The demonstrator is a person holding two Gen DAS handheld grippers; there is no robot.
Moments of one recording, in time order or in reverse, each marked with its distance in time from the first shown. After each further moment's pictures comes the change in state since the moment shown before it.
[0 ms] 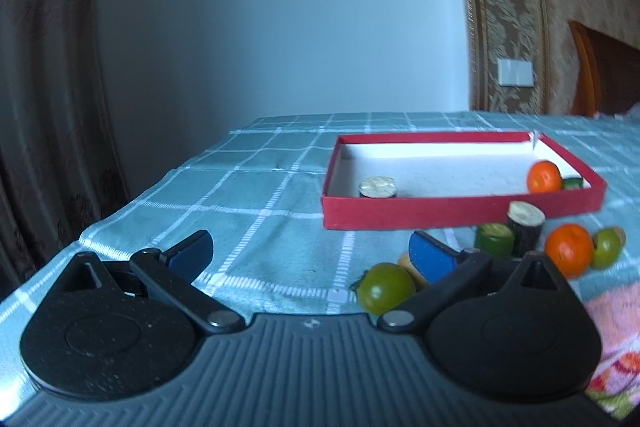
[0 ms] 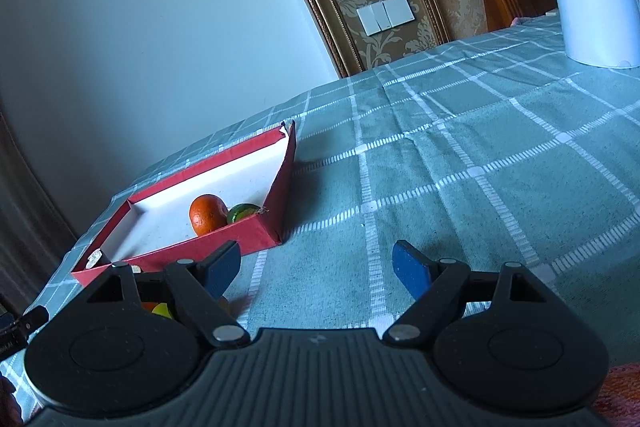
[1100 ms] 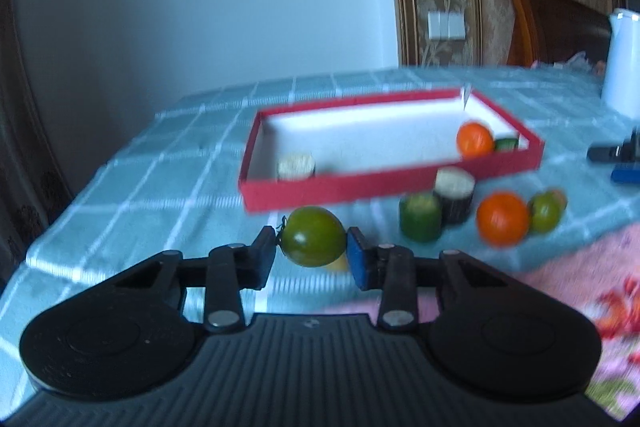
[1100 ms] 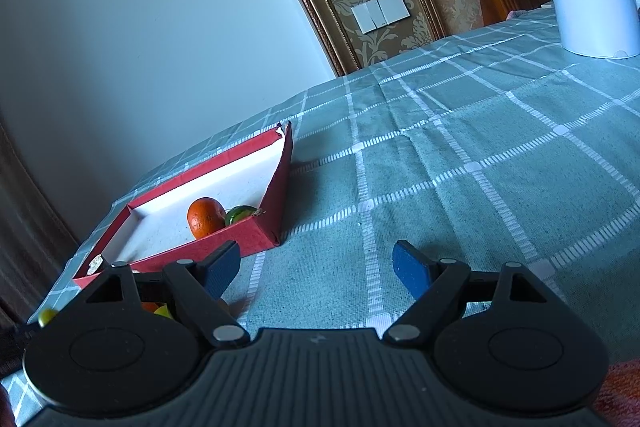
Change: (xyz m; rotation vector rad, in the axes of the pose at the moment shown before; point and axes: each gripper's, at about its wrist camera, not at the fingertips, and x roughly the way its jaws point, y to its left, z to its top) left arm 0.007 -0.023 0.021 0.099 0.104 -0.191; right arm 0.001 -0.003 0.000 0.025 0.002 0.003
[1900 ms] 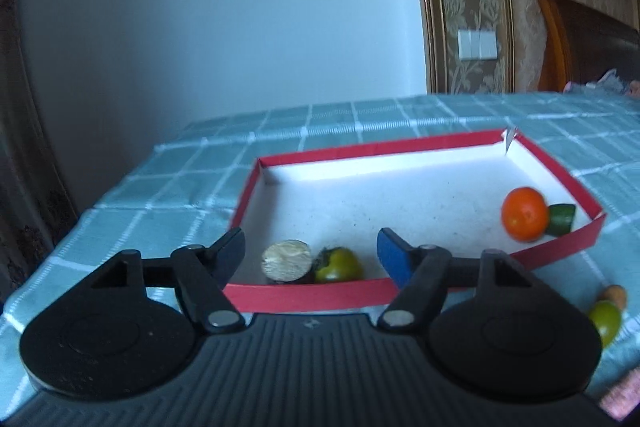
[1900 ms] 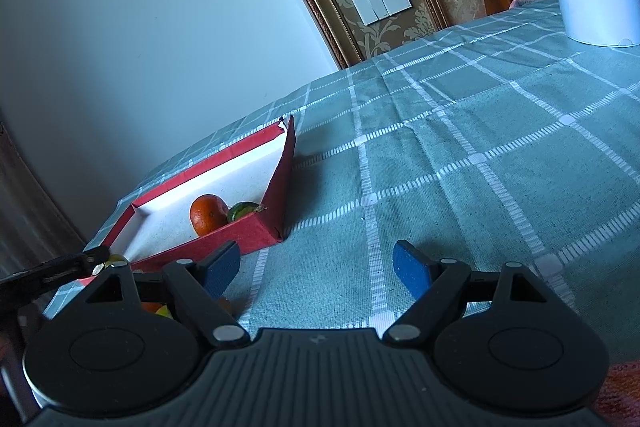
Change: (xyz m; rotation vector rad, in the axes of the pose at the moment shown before) left arm 0.063 -0.013 0.042 -0.016 -0.053 0.091; right arm 0.003 -0.003 0.001 0.019 0.022 0.020
